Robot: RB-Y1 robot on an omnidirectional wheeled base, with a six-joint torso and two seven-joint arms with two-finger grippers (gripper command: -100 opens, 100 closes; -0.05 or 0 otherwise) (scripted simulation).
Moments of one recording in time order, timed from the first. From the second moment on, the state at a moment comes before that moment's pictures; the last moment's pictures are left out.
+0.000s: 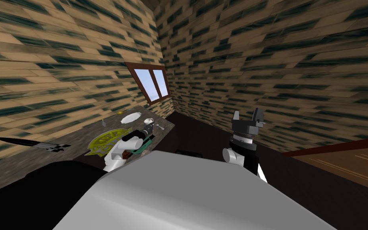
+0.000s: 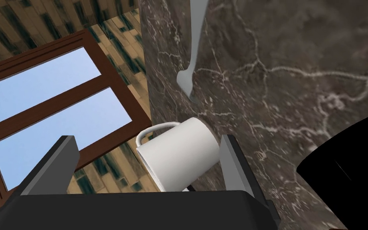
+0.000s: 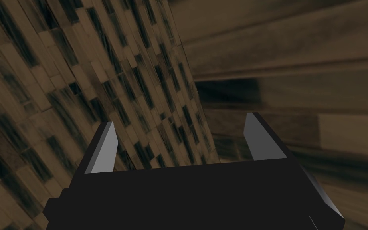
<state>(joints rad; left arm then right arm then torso) 0.50 0.50 0.29 -2.08 0.49 0.63 -0.19 0.47 -0.03 -0.04 -2.23 -0.05 -0.58 -0.12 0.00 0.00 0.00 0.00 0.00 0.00</state>
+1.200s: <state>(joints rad) 0.50 0.64 0.34 -2.01 0.63 0.98 -0.29 0.47 -0.03 -0.04 -2.23 -0.05 -0.58 -0.12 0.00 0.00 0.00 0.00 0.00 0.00</state>
